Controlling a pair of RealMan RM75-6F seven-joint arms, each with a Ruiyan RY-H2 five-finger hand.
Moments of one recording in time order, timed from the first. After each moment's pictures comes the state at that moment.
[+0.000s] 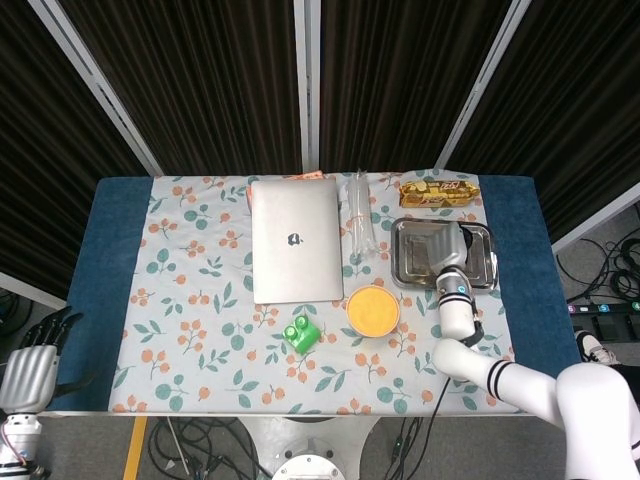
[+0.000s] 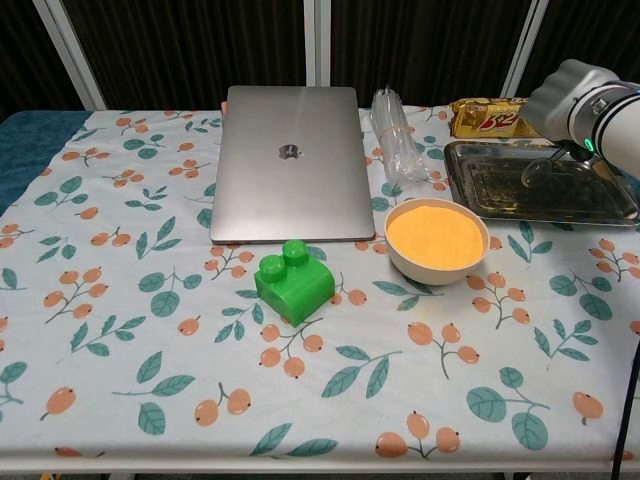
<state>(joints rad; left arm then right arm) -0.01 -1.27 -0.01 -1.49 1.47 1.48 -0.02 0.94 -1.67 0.24 -1.13 -0.39 0.98 -1.64</state>
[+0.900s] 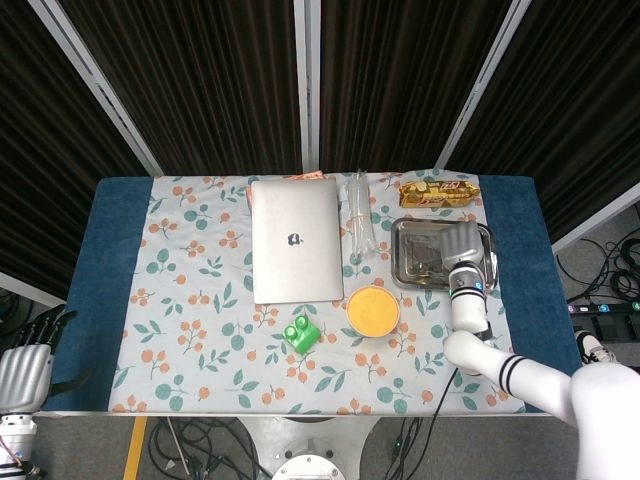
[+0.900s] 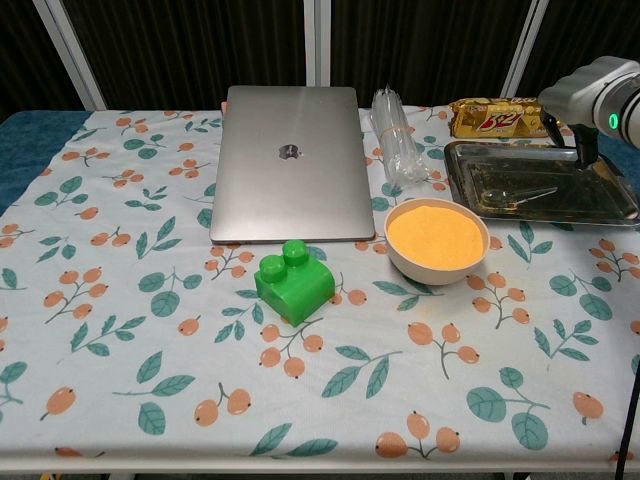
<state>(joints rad) -0.01 -1.26 -0.02 -1.50 1.47 1.50 -0.02 0.91 -1.57 0.25 -1.21 -0.36 0.95 -1.31</state>
